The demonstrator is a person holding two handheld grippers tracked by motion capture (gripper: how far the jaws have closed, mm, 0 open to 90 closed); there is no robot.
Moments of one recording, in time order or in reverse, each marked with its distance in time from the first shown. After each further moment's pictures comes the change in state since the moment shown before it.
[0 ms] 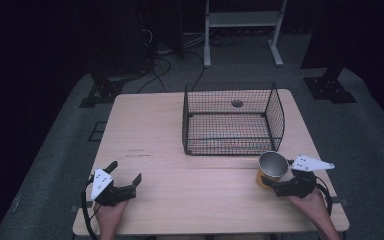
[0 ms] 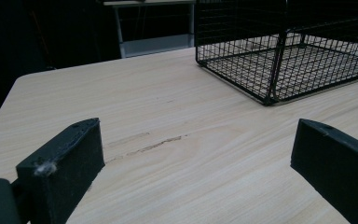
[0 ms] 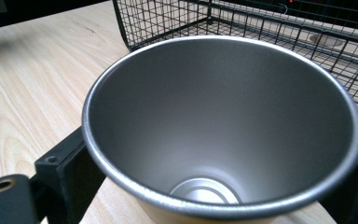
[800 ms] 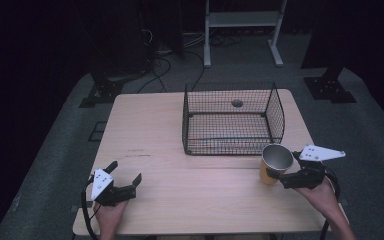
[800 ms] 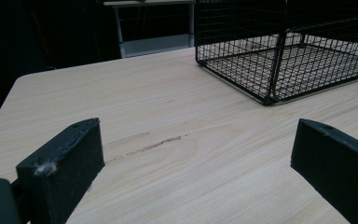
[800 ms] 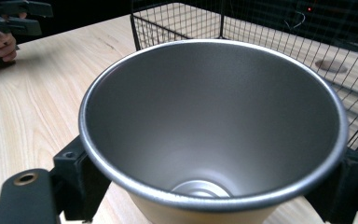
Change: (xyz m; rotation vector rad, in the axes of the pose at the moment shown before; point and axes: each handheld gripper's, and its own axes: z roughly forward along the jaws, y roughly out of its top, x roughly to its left) left arm 0.000 0.000 0.000 -0.001 -0.001 -0.001; right arm -0.010 0.038 -0.021 -0.003 0.070 -0.030
